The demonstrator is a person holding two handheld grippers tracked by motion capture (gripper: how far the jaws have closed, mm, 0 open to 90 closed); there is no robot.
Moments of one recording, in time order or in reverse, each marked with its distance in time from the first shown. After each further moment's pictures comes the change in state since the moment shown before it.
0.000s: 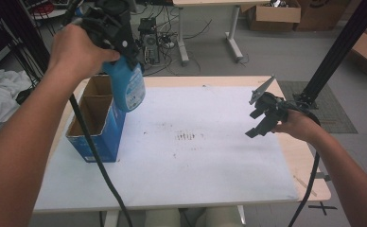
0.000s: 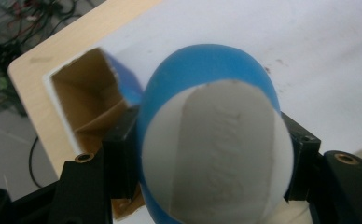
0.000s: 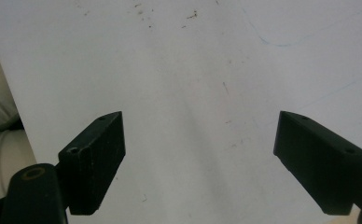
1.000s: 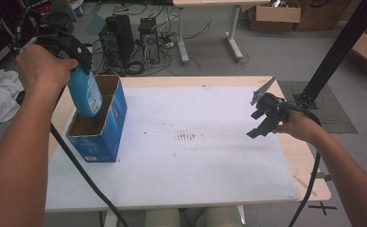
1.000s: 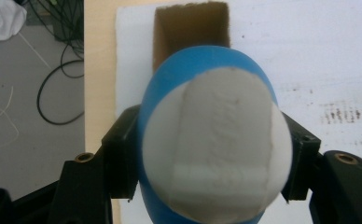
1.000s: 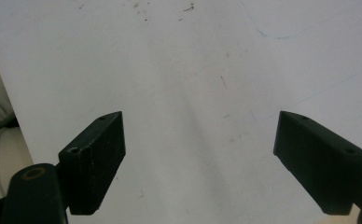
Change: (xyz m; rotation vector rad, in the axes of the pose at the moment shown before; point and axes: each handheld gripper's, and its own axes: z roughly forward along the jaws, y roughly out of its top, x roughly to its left) left arm 0.092 -0.041 0.043 0.034 0.145 -0.385; right arm -0.004 -0.005 0.002 0.004 0.001 0.005
